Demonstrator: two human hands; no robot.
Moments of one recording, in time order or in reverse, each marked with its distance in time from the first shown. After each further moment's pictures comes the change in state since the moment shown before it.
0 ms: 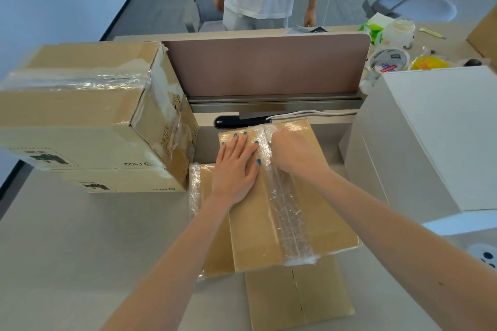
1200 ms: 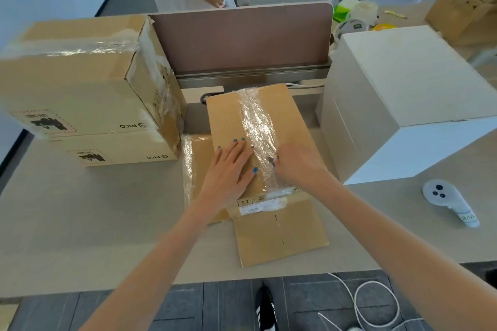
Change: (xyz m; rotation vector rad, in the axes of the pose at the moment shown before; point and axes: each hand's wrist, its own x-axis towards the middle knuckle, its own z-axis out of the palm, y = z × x) left_hand -0.120 0.040 -0.015 0.062 -0.181 0.147; right_hand -0.143 -0.003 0.047 0.136 -0.126 0.200
